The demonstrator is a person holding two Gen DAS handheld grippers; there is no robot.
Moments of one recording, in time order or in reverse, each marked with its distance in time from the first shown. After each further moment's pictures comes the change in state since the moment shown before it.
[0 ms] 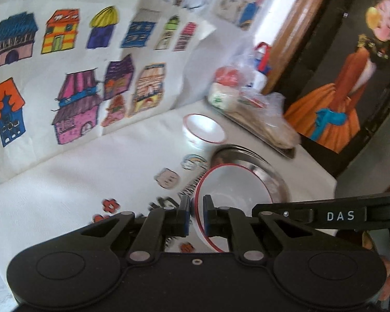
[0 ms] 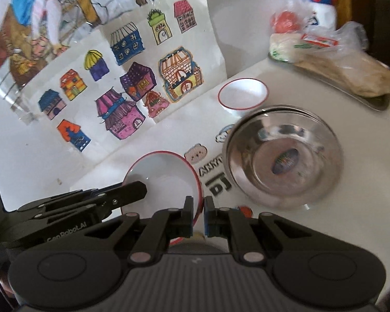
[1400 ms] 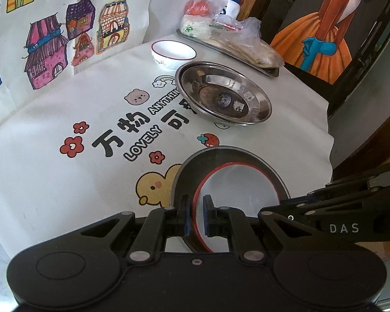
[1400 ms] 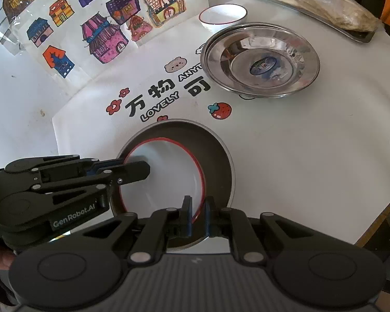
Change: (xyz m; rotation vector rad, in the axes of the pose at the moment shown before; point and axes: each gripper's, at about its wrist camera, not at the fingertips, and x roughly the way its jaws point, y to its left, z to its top) left arm 0.007 -0.035 -0.061 0.125 0.260 0.014; right arm 0.006 -0.012 -0.067 -0.004 0.230 -0.067
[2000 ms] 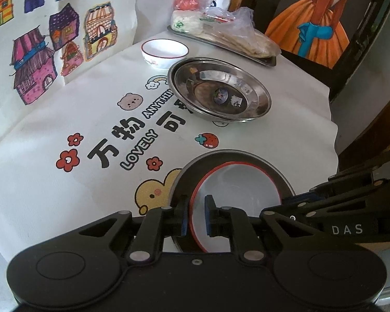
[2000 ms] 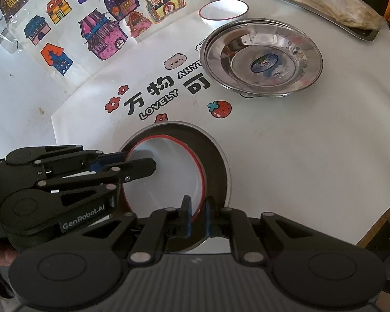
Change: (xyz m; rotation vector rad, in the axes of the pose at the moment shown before) left arm 0.010 -0.009 0.011 0.084 0.039 0.026; right arm 0.004 0.000 0.004 -0.005 0.024 0.005
